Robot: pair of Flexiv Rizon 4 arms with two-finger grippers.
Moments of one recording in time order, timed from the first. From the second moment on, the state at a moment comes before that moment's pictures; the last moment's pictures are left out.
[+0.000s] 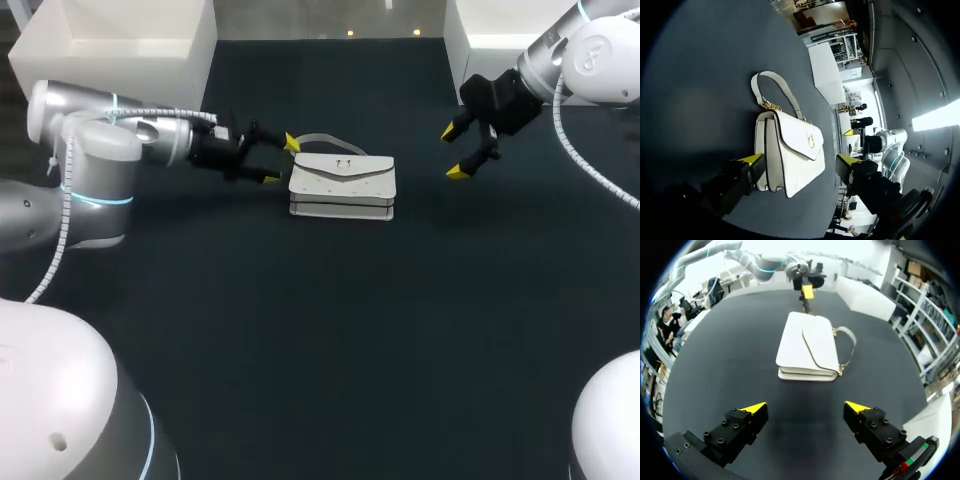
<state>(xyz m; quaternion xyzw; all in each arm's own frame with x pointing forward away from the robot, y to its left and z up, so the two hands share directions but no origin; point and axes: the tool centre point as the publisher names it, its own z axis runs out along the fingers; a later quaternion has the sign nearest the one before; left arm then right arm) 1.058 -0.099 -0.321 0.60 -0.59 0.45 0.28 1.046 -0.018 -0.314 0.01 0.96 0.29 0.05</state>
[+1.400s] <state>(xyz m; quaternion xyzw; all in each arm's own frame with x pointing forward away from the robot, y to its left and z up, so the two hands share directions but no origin) 1.096 -0.043 -0.237 0.32 -0.88 0.34 0.01 1.059 0.041 -0.268 0.00 0.98 0.09 0.17</state>
